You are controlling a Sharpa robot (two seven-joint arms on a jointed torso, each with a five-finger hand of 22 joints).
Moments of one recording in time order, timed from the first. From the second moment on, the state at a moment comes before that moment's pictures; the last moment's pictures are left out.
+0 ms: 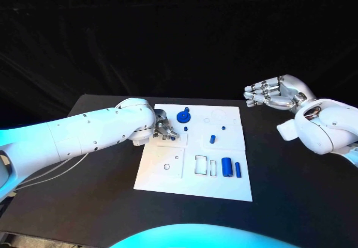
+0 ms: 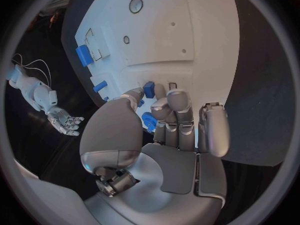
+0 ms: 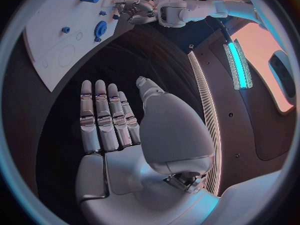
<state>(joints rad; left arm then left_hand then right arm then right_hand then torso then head) 1.18 -0.69 0.01 1.36 -1.16 0.09 -0.65 1.05 -0.17 0.24 0.28 0.36 0.99 0.00 0.66 0.67 1.37 -0.06 1.09 0.95 1.44 -0.10 0.95 0.79 0.07 1.44 0.00 1.44 1.30 1.36 -0.92 -0.16 1.54 -0.54 -0.42 0.21 1.35 -0.10 0.13 0.18 0.33 0.98 0.21 0.07 0.07 1.11 0.16 0.07 0.07 1.13 0.13 0.06 0.12 0.17 1.01 0.24 0.07 0.11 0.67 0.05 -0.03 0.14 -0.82</state>
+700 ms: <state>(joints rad) 1.26 -0.73 0.04 1.36 -1.04 0.06 -0.64 1.12 -0.14 0.09 0.29 0.36 0.95 0.03 0.62 0.65 1.28 -0.04 0.97 0.80 1.44 -0.10 0.95 0.79 0.07 1.40 0.02 1.39 1.20 1.35 -0.90 -0.16 1.52 -0.53 -0.42 0.21 1.35 -0.10 0.13 0.17 0.33 0.97 0.22 0.07 0.07 1.10 0.16 0.08 0.07 1.12 0.13 0.06 0.11 0.17 1.00 0.24 0.07 0.10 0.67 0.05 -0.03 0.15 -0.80</state>
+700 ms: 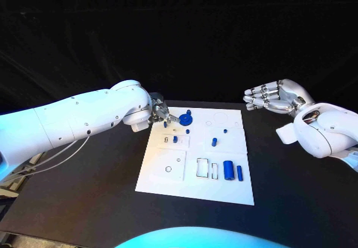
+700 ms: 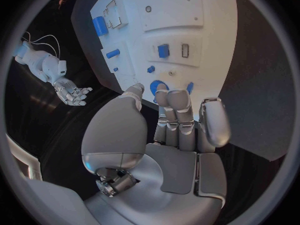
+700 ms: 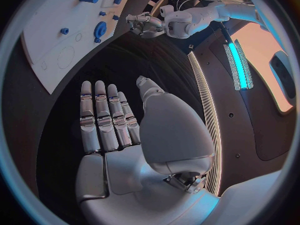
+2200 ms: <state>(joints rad) 1.29 -0.57 0.02 1.01 -1.10 0.18 -0.60 1.15 -0.11 0.02 0.29 0.36 0.93 0.05 0.55 0.56 1.24 -0.02 0.94 0.74 1.43 -0.08 0.94 0.78 0.07 1.40 0.03 1.39 1.22 1.35 -0.89 -0.16 1.51 -0.53 -0.42 0.21 1.35 -0.09 0.13 0.17 0.35 0.97 0.22 0.07 0.07 1.10 0.16 0.09 0.07 1.12 0.13 0.06 0.11 0.17 1.00 0.24 0.07 0.09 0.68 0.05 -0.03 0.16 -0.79</state>
